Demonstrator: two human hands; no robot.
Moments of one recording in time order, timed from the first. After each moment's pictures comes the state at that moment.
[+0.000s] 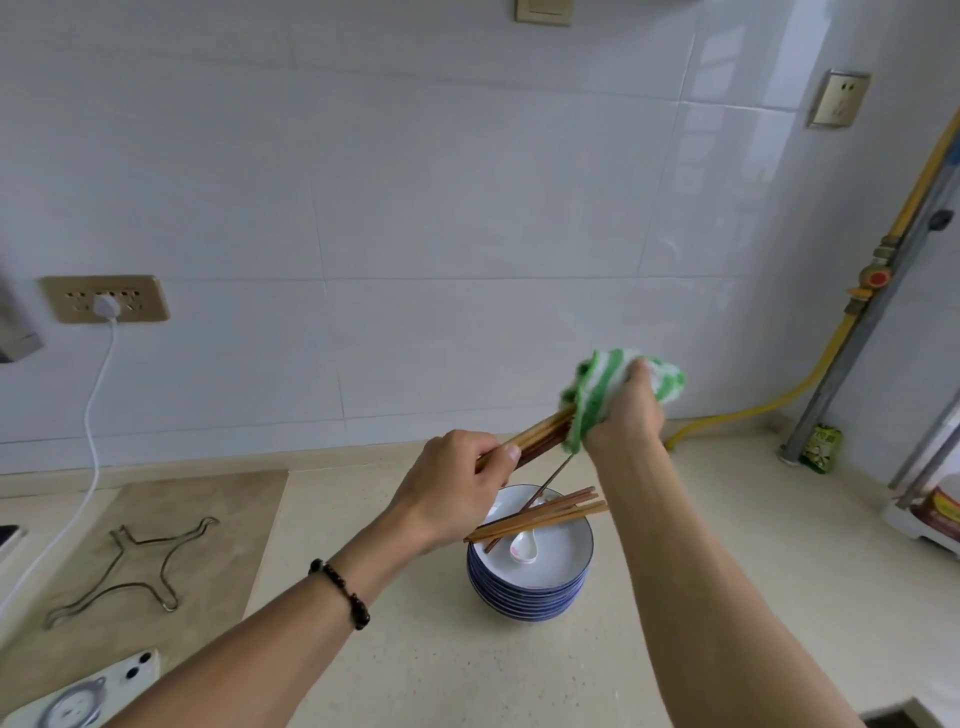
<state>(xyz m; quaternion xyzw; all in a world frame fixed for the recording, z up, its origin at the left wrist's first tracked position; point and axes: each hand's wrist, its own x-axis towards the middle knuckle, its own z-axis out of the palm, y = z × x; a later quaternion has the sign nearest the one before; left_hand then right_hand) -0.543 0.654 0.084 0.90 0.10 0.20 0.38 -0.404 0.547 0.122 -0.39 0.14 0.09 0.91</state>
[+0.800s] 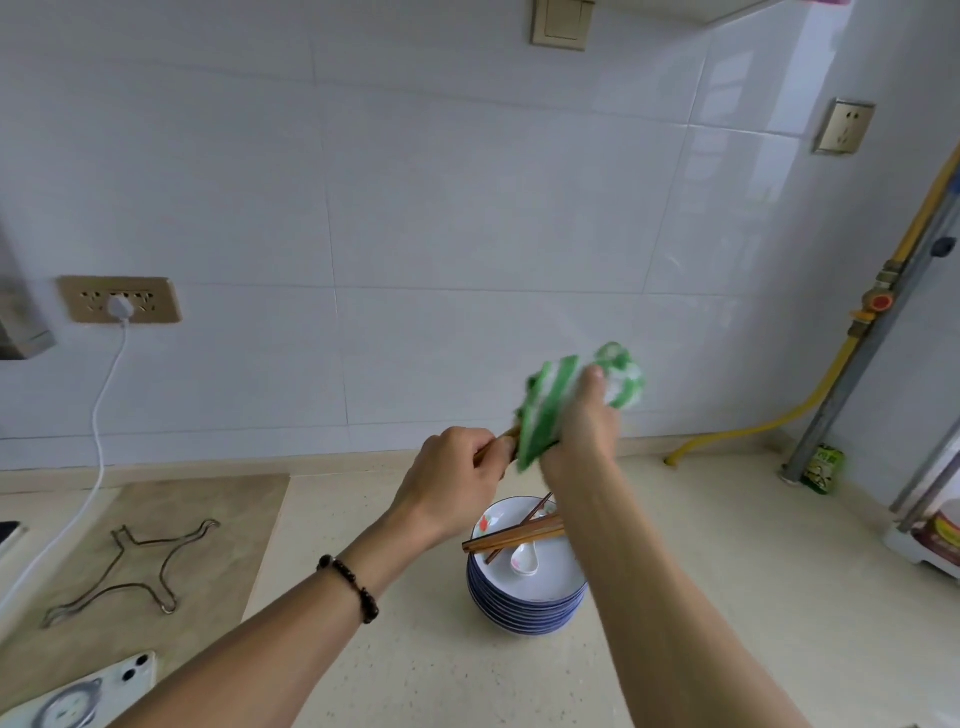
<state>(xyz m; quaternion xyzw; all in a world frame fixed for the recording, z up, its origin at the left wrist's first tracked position) -0.541 0.660 0.090 0.89 0.13 0.23 0.38 -0.424 0.581 0.109 -0.47 0.08 0.12 0.87</state>
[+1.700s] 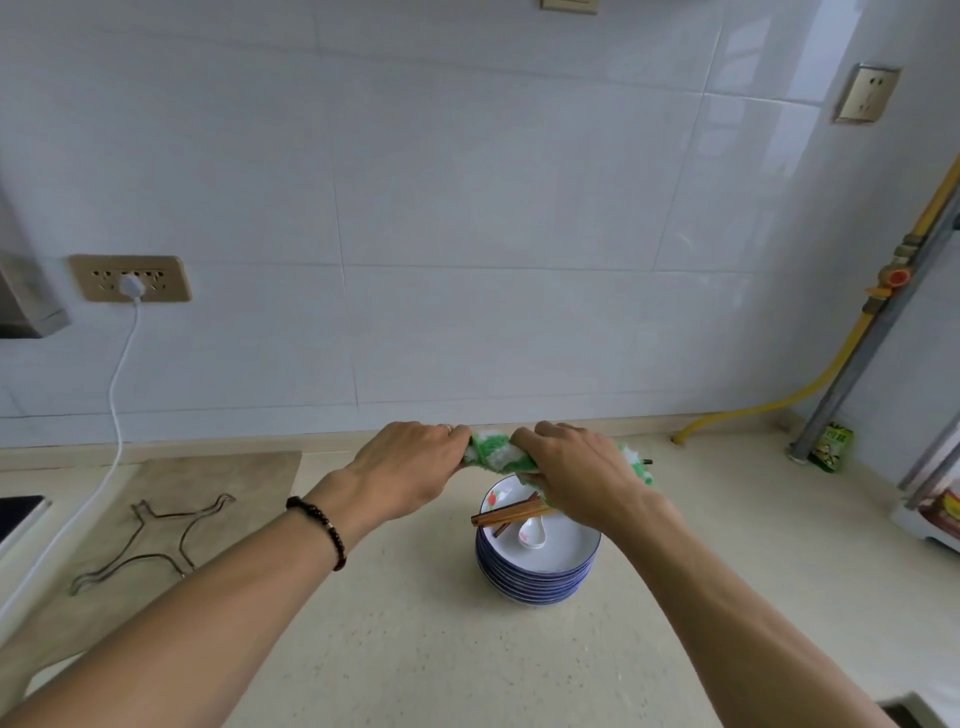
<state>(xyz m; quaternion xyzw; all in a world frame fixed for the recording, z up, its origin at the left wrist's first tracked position) -0.550 0.708 0.075 0.99 0.03 0.05 -0.11 -0.431 0.531 0.065 -0.84 -0.52 -0.16 0.03</state>
